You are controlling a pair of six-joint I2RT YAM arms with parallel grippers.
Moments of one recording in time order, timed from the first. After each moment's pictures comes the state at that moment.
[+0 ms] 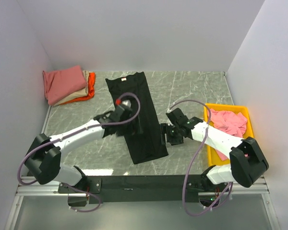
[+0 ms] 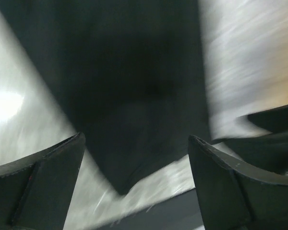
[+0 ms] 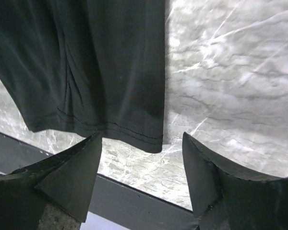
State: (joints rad) left arm -0.74 1.41 0.96 -0.42 -0.03 -0.82; right arm 0.61 1.35 0.80 -0.59 -0.14 0.52
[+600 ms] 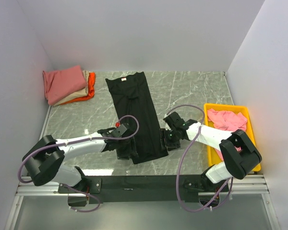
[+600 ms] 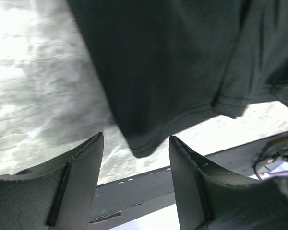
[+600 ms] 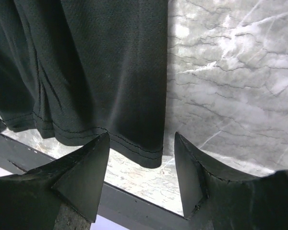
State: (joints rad) left arm -0.88 1.38 0.69 -0.44 0.09 -1.08; right arm 0.61 1.46 0.74 -0.51 -0.23 0.52
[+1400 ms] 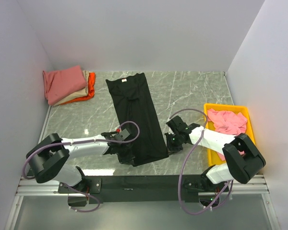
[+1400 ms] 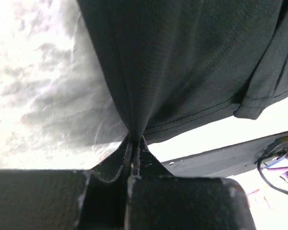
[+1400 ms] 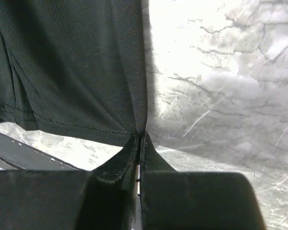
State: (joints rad) left arm -0.93 1.44 0.67 -0.43 0.13 -1.18; right arm 0.61 1.40 0.65 -0.51 -0.22 0.52
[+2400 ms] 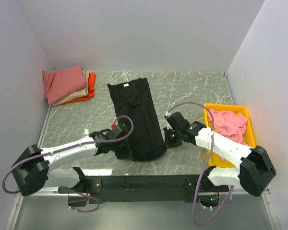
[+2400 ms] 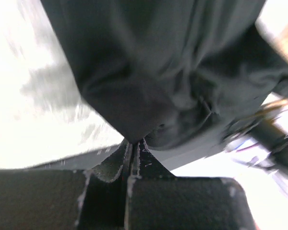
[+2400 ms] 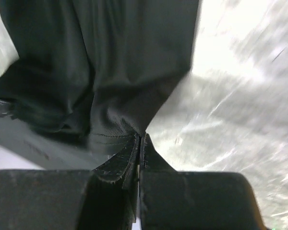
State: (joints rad) left arm -0.94 1.22 0.65 -0.49 0.14 -1.22; right arm 0.69 1.22 0.74 -0.64 -0.17 0.54
